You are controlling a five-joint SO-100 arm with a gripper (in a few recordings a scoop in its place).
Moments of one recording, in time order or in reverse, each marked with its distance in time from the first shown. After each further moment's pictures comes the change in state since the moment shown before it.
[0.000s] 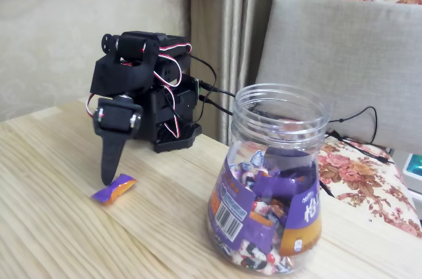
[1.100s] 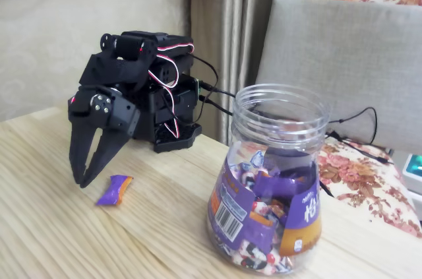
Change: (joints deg) arm 4.8 -1.0 0.6 -16.5 33.0
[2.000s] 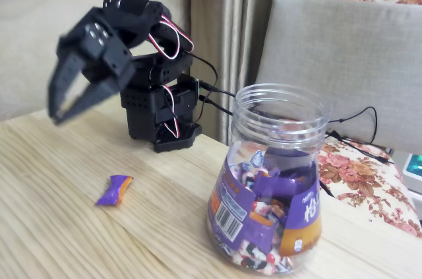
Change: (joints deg) arm 2.3 -2.1 -26.3 0.8 -0.5
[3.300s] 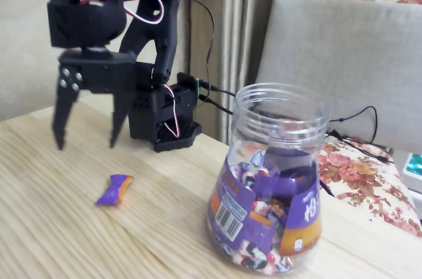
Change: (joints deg) arm -9.1 -59.7 -27.2 36.5 41.4
